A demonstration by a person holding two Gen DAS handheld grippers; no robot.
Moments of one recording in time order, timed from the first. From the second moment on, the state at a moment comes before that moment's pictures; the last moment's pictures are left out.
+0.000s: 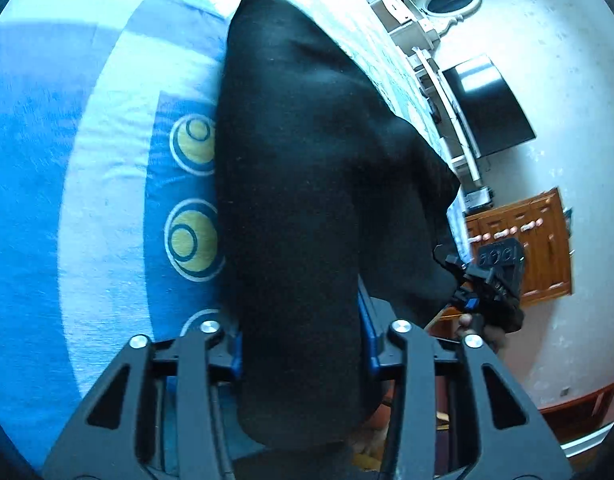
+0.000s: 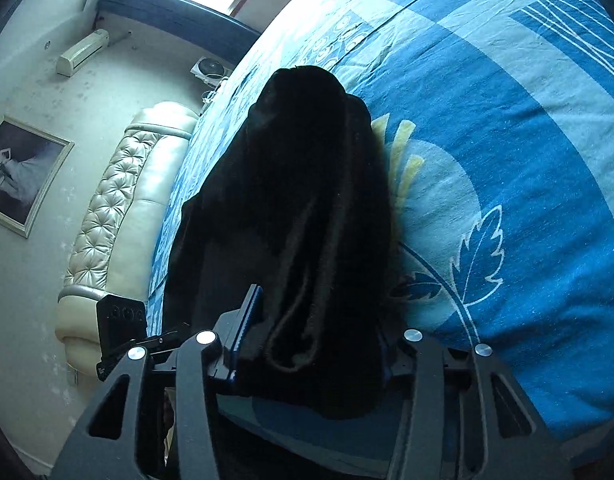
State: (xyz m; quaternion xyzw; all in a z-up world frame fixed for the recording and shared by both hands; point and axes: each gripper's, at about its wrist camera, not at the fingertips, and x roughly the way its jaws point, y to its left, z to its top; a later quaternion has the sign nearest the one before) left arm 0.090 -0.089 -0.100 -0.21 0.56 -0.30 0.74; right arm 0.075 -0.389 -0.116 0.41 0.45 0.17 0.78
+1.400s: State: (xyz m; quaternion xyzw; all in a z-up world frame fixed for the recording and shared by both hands) left arm 0.060 0.013 -0.063 -0.14 0.54 -0.18 0.81; right arm 0.113 -0.249 -0.115 0.37 0.48 0.24 0.75
